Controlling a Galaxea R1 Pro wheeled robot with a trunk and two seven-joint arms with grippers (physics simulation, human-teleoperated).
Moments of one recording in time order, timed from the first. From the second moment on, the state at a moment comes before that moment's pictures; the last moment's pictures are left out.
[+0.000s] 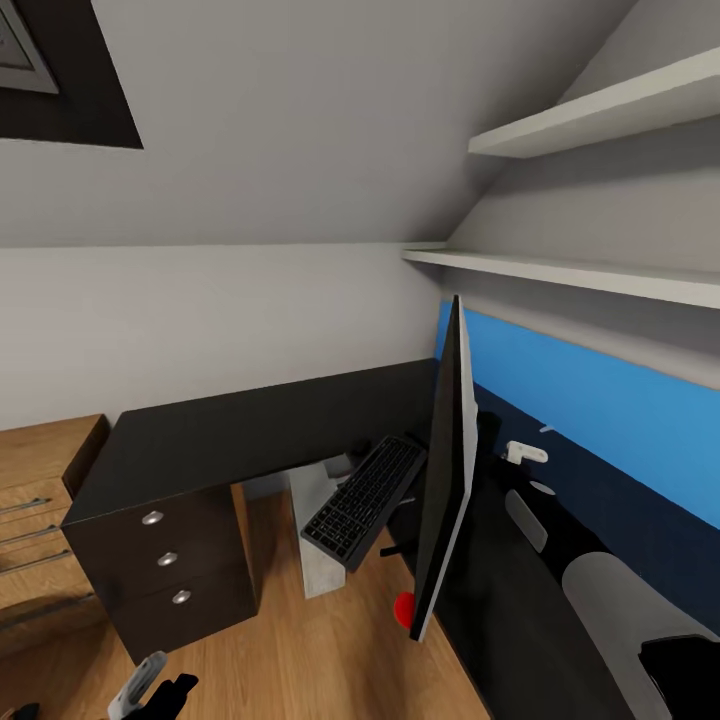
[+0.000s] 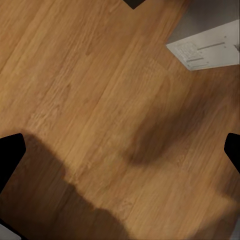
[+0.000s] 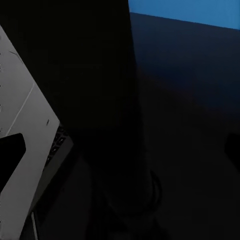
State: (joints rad) left arm -0.15 0.15 0.14 -0.82 1.01 0.40 0.24; right arm -0.85 -0.13 0.17 -0.53 -0.51 0.04 -0.09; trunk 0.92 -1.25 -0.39
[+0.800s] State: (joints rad) left arm -0.15 0.15 0.09 -0.83 1.01 0.39 0.24; right arm -0.85 -0.13 0.16 -0.54 -0.50 0.04 -0.09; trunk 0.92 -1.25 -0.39
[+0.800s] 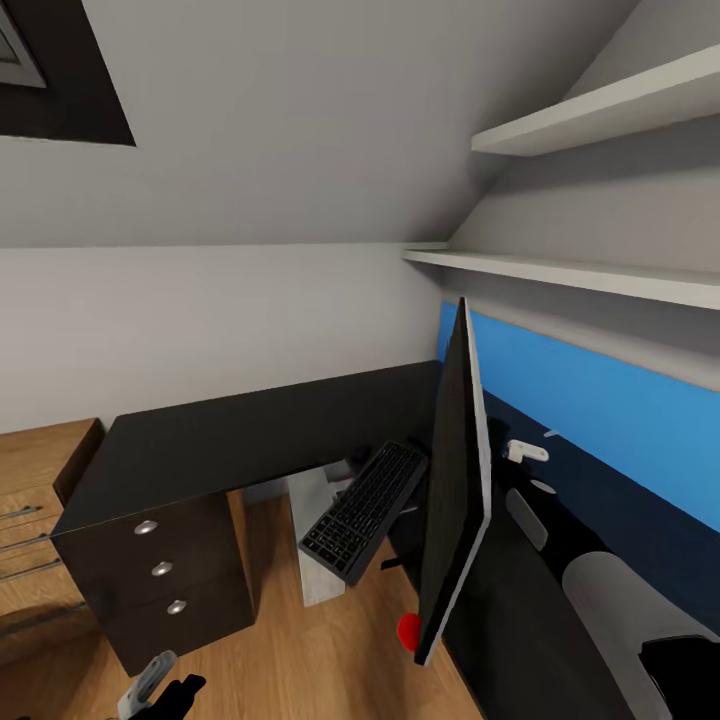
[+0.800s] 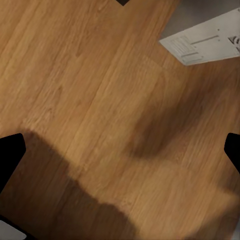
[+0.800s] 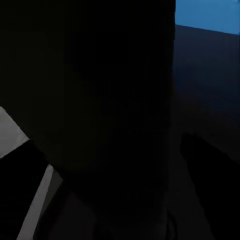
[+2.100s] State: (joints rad) left arm -0.15 0.14 0.08 -0.84 1.01 0.39 0.23; right arm -0.85 -0.15 0.16 -0.64 -0.51 0.04 -0.09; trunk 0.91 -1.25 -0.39
